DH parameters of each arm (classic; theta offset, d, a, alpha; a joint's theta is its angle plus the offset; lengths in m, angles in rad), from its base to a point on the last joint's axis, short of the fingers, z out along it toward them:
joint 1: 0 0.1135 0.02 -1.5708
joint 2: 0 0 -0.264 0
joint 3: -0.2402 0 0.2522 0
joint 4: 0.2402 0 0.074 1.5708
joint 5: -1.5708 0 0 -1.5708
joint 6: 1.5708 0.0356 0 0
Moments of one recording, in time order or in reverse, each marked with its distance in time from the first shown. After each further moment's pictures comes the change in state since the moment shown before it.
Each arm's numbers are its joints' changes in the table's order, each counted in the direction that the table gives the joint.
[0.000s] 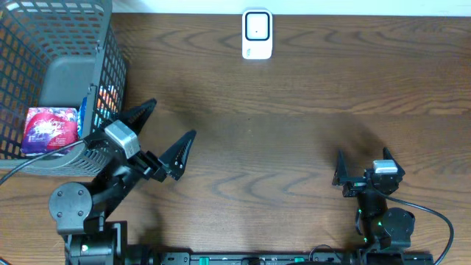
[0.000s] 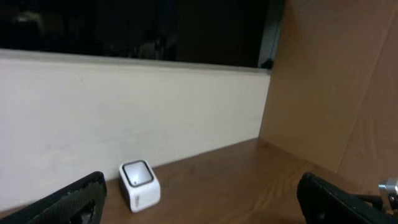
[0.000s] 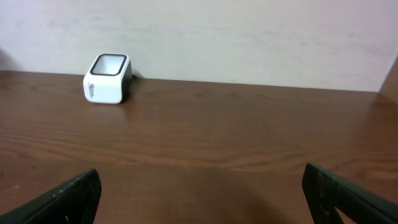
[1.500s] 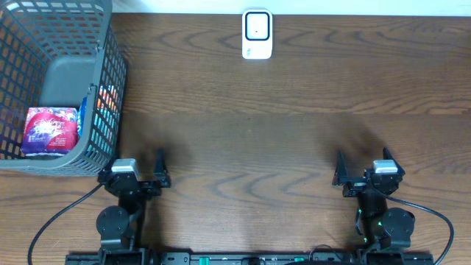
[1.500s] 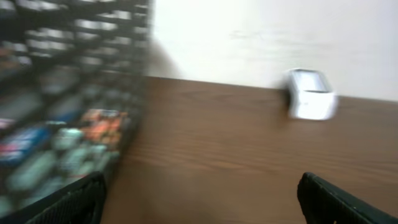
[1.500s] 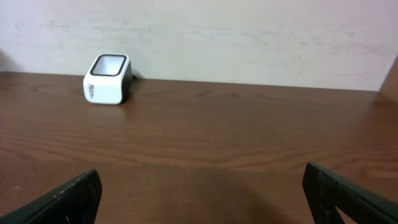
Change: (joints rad) left arm 0.002 -0.558 0.575 0.298 0.652 0.175; right arm 0.000 0.000 0.000 0.000 0.000 0.000
